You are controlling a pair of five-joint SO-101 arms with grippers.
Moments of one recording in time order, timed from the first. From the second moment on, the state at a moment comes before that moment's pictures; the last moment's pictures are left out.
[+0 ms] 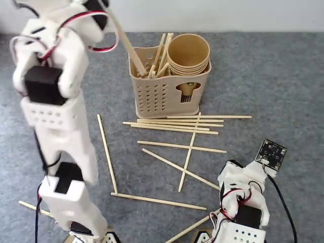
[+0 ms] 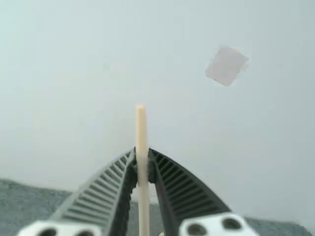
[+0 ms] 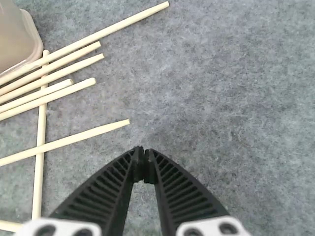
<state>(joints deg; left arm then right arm) 5.1 16.8 -70.1 73.1 31.3 11.9 -103.1 95.5 63.1 -14.6</state>
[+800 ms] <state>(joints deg) 5.7 30.6 -69.3 78.3 28.3 11.9 -103.1 95.5 63.1 -14.6</state>
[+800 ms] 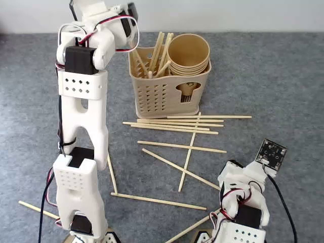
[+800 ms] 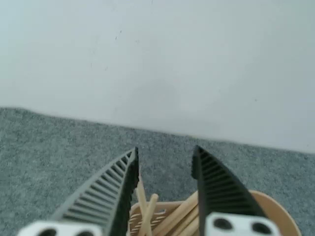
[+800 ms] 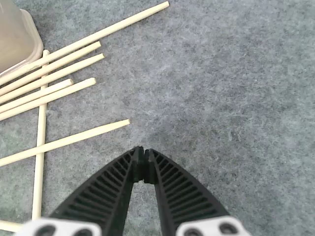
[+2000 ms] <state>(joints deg) -35.1 4.1 -6.4 99.4 28.3 11.9 -103.1 95.5 63.1 -14.6</state>
